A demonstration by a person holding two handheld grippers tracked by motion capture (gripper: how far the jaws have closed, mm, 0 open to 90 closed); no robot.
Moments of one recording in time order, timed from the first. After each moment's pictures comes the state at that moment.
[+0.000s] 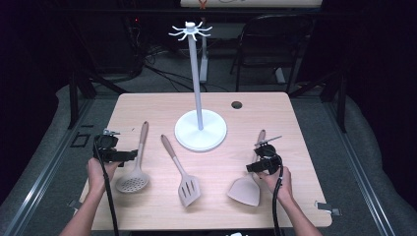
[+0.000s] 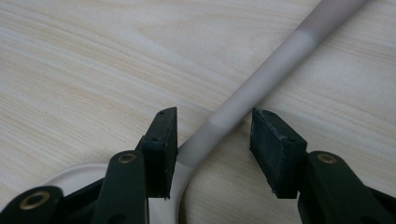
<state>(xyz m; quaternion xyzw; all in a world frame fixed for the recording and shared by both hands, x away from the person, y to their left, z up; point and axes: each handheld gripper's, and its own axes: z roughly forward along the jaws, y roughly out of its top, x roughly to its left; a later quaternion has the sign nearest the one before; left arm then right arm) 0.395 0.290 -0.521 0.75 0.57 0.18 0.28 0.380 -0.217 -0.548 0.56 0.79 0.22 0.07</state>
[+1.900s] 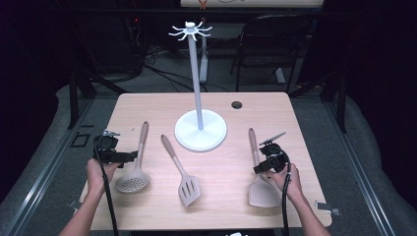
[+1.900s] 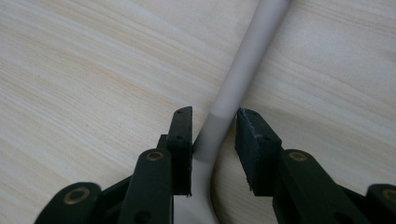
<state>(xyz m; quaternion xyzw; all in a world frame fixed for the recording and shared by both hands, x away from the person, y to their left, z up) 0.391 0.290 -0.519 0.76 0.56 0.17 0.28 0.385 -0.236 -0.543 0.56 0.81 0.19 0.01</state>
